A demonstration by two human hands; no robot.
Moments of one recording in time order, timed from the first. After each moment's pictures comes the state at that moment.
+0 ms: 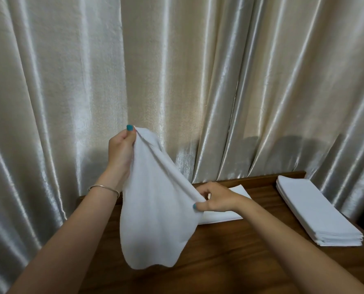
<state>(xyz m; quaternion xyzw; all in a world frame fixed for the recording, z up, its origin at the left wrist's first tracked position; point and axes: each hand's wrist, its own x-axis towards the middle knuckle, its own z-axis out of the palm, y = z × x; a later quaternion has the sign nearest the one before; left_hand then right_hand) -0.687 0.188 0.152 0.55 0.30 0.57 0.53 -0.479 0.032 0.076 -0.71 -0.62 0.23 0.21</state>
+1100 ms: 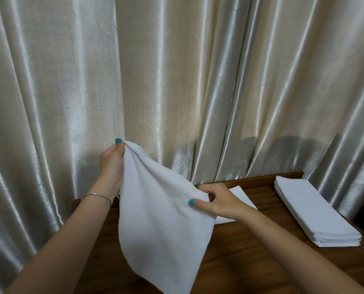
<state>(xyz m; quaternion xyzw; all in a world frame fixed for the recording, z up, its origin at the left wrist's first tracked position) -0.694 0.202 0.127 0.48 0.37 0.56 0.56 -0.473 0.017 0.069 -0.64 -0.64 0.21 0.36</state>
